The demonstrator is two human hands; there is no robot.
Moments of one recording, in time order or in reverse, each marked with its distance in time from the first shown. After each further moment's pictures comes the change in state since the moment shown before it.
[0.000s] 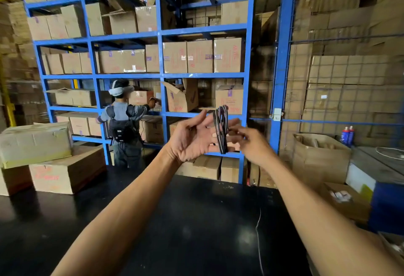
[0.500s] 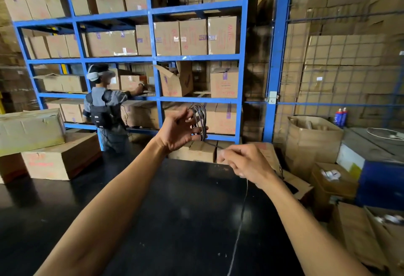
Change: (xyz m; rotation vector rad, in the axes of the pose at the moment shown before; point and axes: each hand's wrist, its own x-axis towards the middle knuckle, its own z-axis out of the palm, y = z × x) left_hand -0.012 -0.023 -0.054 0.097 0.490 0.091; right_hand -0.088 0.010 0.020 0.356 -0.165 0.098
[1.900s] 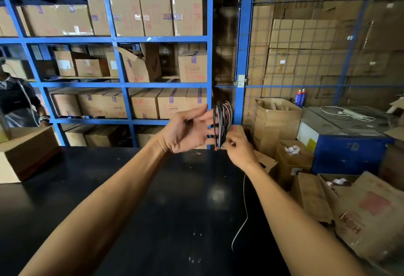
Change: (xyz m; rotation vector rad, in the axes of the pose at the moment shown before) left_hand 0.010 -0.064 0.090 -0.080 -0.510 -0.250; right_hand 0.011 0.103 -0.049 -0.406 0.401 0.246
